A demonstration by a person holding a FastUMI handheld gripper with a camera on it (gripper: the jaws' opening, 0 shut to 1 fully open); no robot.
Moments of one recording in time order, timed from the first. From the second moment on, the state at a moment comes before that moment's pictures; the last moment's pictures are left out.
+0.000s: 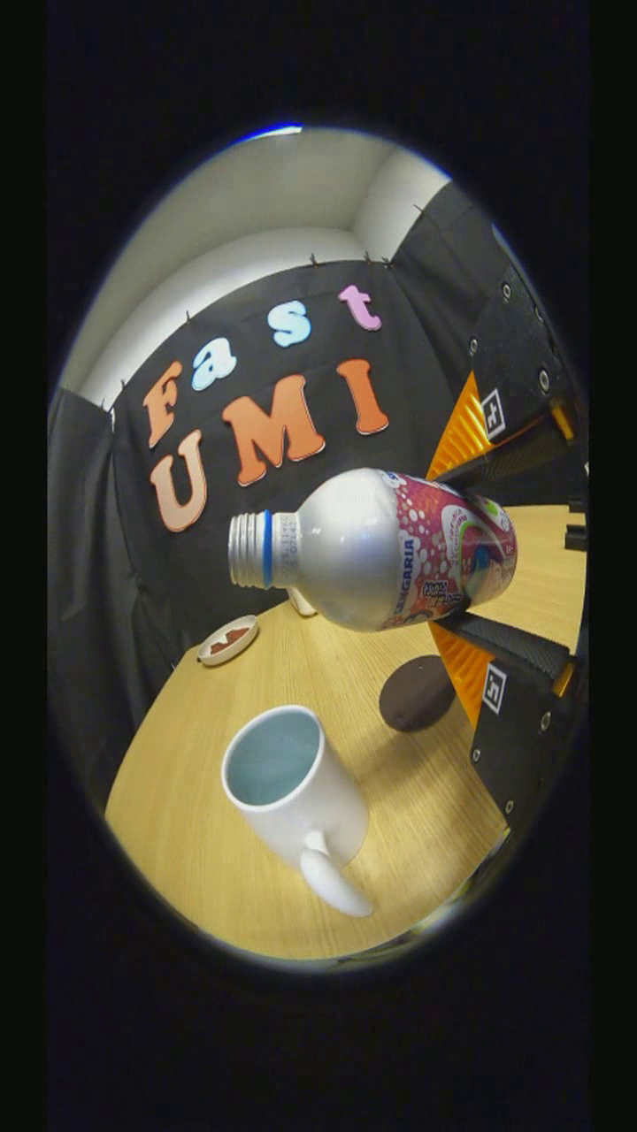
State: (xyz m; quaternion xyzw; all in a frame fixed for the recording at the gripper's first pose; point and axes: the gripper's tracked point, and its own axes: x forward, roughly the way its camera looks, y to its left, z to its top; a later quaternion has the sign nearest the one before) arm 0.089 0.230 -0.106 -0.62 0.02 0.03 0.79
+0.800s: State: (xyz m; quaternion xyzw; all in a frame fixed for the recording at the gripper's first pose) arm 0.097 0.236 -0.103 -0.72 0.01 0.04 0.69
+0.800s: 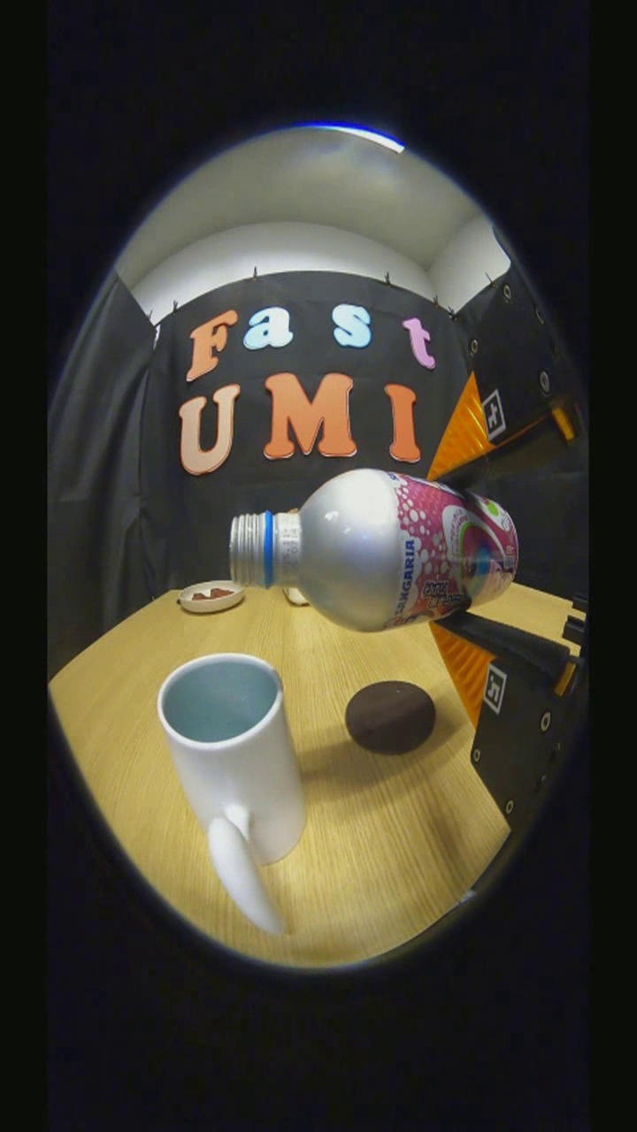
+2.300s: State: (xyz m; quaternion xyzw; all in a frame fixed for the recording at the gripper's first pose) arm 0.094 0.254 -0.084 -0.82 -0.02 0.03 0.57
